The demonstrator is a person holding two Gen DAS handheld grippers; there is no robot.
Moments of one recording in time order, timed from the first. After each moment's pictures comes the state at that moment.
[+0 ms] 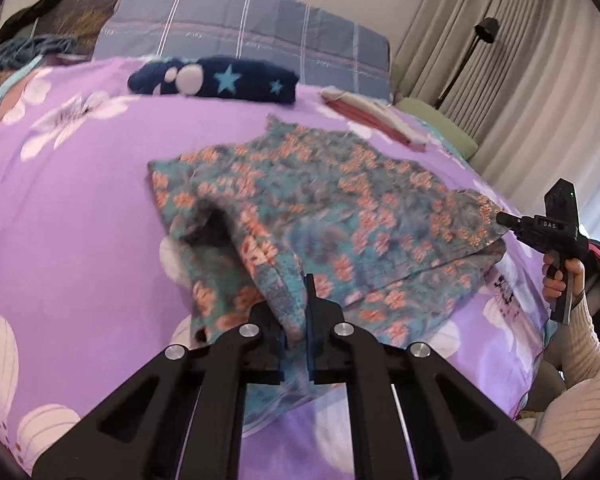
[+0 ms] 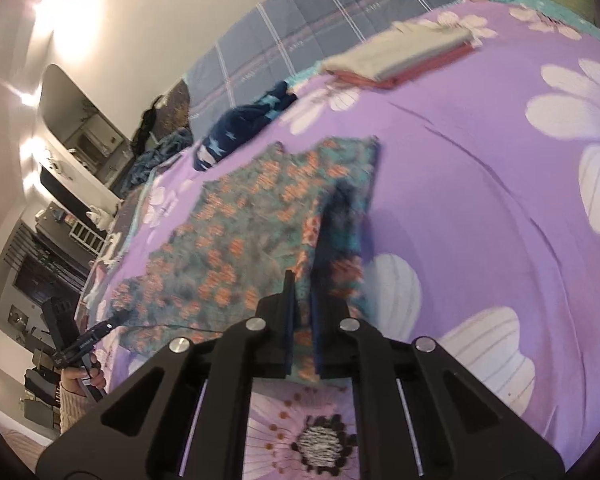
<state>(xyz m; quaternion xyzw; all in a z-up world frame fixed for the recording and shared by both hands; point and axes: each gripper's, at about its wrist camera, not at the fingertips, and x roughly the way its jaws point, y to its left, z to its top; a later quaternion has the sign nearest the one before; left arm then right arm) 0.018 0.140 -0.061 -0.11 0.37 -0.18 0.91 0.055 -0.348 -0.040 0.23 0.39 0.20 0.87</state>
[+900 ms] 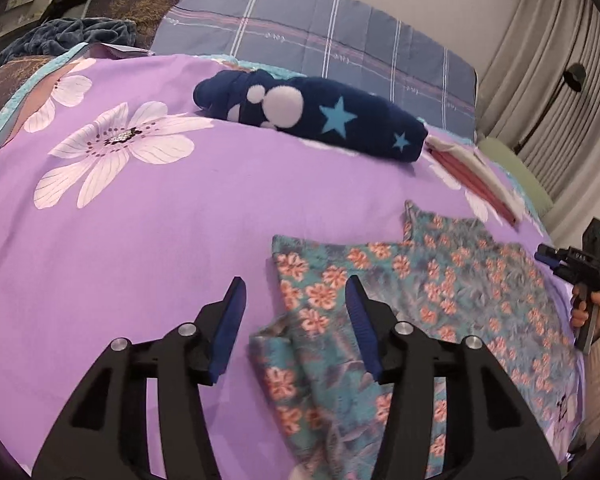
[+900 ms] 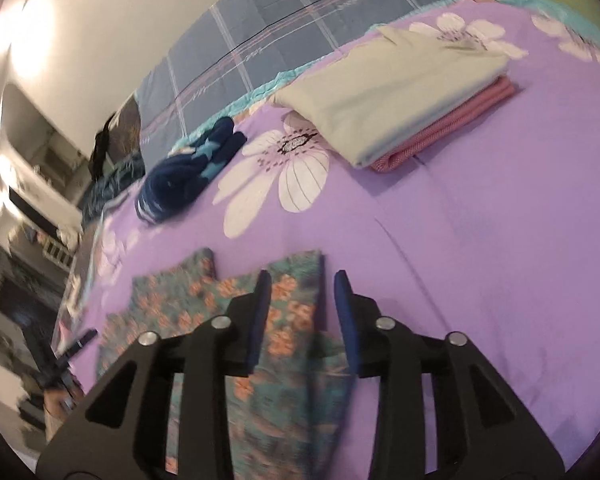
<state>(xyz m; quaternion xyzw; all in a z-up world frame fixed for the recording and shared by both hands) 0.181 0.207 -0.071 -0.14 0.40 -0.06 0.91 0.254 -0.358 -0.063 0.21 0.44 0.14 0.86</state>
